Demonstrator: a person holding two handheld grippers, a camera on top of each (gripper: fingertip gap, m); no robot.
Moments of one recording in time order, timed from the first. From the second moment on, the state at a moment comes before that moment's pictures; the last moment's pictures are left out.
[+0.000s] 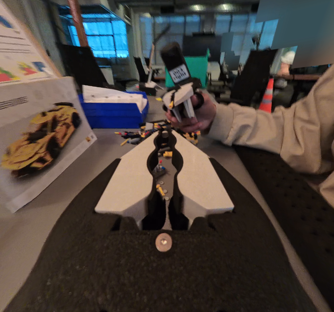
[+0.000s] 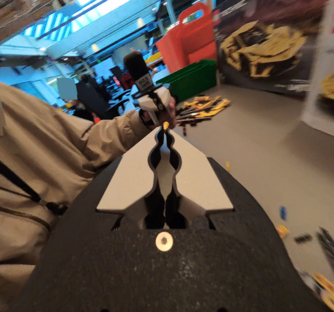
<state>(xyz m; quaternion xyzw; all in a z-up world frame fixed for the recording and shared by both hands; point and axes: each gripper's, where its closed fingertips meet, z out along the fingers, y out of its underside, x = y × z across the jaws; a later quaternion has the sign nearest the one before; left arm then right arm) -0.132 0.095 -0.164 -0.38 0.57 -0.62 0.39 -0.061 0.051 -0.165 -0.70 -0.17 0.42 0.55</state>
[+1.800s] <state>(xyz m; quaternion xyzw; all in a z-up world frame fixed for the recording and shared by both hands) -0.086 0.121 -0.229 -0.59 0.44 -0.64 0.21 -0.063 0.116 -0.234 -0.82 -0.21 0.00 0.54</state>
